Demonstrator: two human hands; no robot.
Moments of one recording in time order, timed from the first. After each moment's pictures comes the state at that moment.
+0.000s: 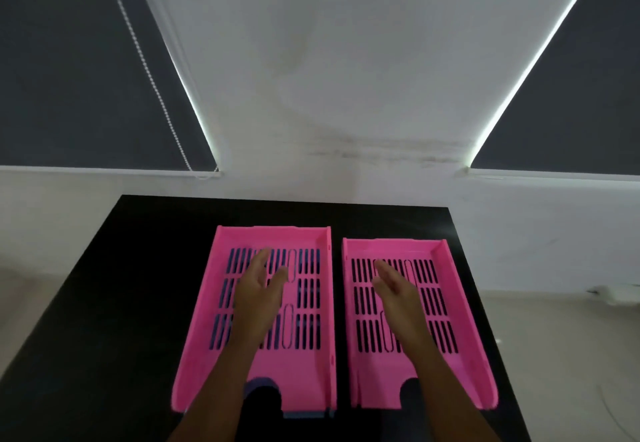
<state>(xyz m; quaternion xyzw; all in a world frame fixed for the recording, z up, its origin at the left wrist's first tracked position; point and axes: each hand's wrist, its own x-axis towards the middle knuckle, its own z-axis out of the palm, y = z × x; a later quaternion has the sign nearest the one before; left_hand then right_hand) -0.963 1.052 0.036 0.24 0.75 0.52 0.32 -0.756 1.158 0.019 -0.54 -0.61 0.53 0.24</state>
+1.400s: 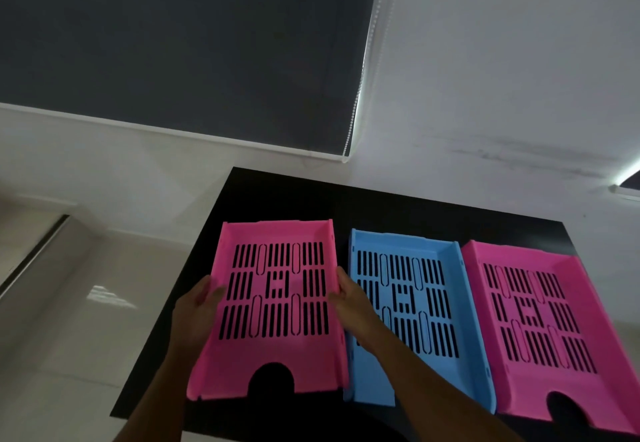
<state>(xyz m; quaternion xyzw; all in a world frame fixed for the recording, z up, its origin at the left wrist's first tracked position) -1.260 0.819 -0.029 0.15 0.82 0.47 0.29 -1.058 0.996 -0.037 -0.44 -0.65 0.62 0.05</state>
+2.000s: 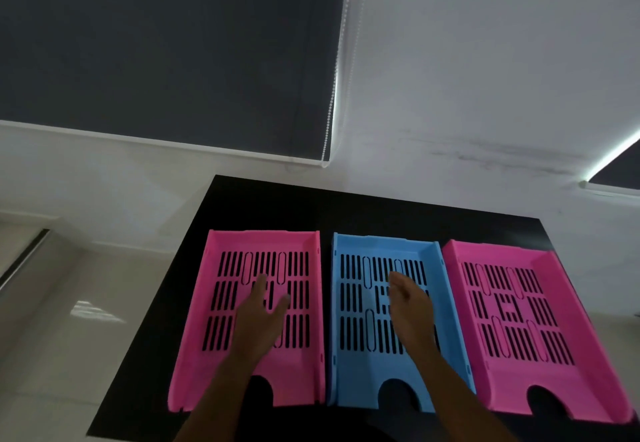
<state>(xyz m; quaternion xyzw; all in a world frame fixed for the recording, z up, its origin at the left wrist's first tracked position) -1.169 0.891 -0.024 0.27 0.83 0.36 0.33 -0.961 1.040 -0.027 -0.59 -0.64 0.42 0.23</state>
